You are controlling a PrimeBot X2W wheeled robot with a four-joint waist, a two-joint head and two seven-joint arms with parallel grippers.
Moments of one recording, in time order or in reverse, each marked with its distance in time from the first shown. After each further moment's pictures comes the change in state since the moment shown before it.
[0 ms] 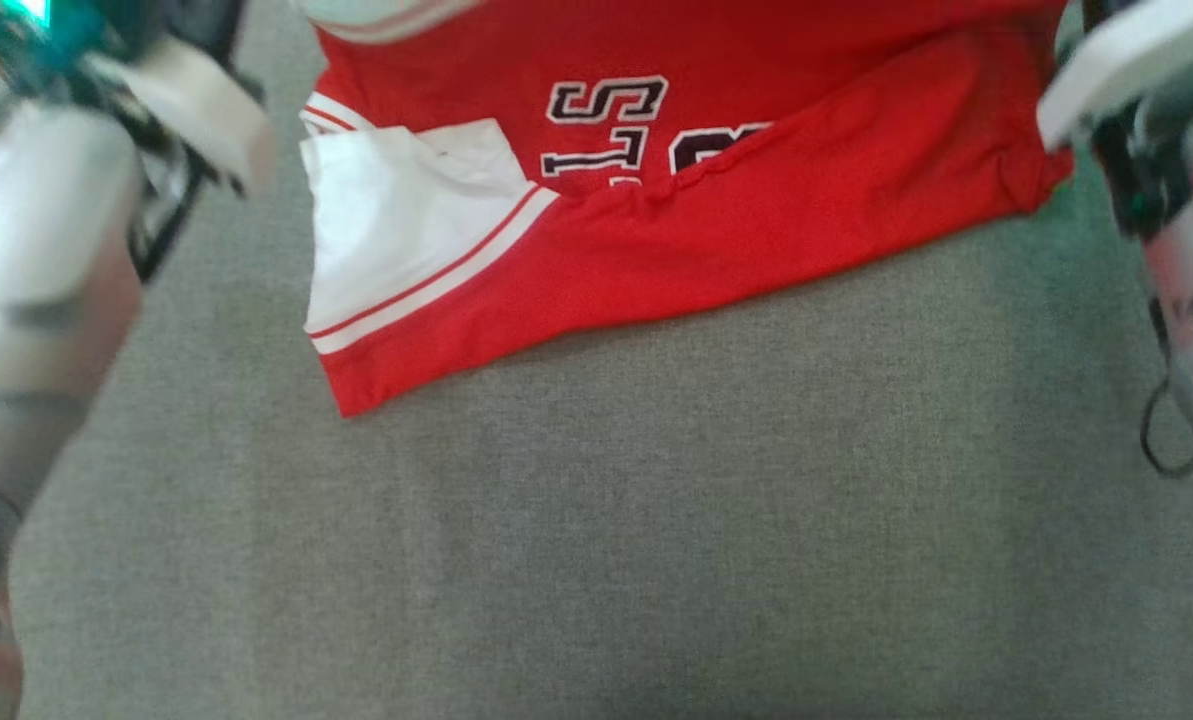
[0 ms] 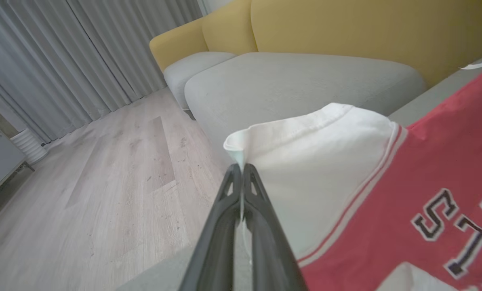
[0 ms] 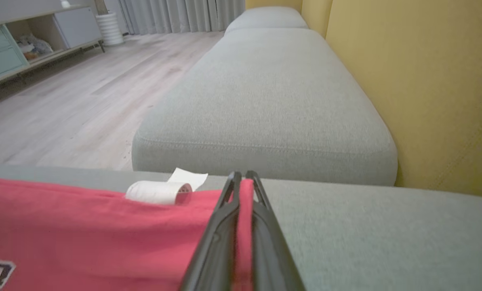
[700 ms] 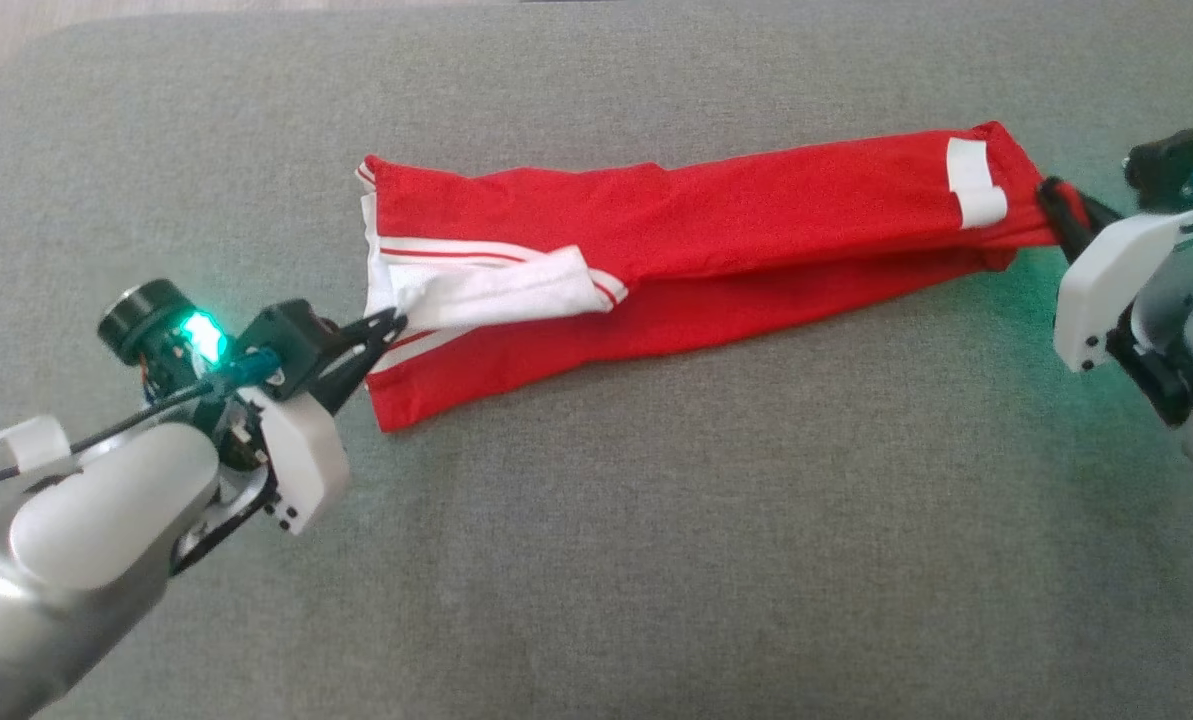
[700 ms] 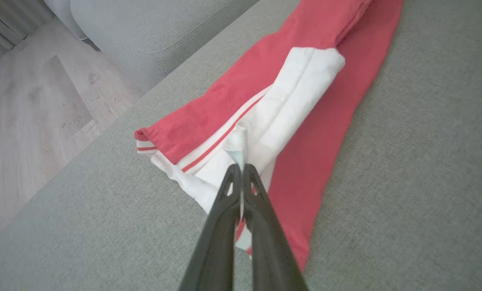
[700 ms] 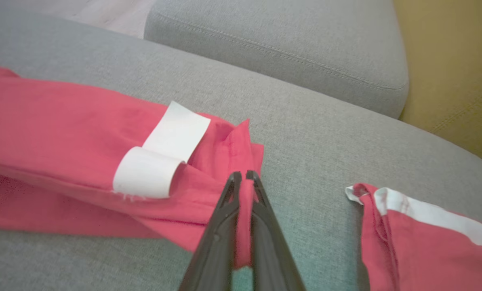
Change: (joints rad) left arm 0.355 0.238 -0.211 -0.488 0.010 0.004 0.270; right arm 0.242 -0.219 0.411 -0.128 0.207 0.000 0.166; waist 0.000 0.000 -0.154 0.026
